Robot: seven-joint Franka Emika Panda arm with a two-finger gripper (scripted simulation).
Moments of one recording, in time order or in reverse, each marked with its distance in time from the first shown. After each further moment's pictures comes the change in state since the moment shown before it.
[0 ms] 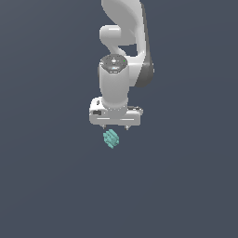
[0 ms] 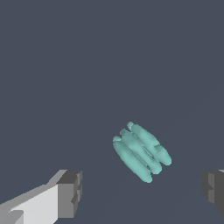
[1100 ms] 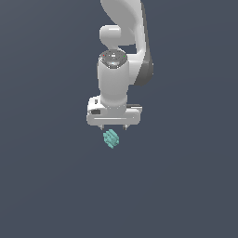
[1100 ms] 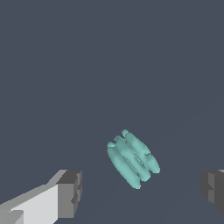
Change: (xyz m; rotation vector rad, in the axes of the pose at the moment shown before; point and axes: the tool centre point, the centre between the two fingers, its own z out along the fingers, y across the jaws) arm 0.011 0.006 -0.012 -0.022 0.035 -0.084
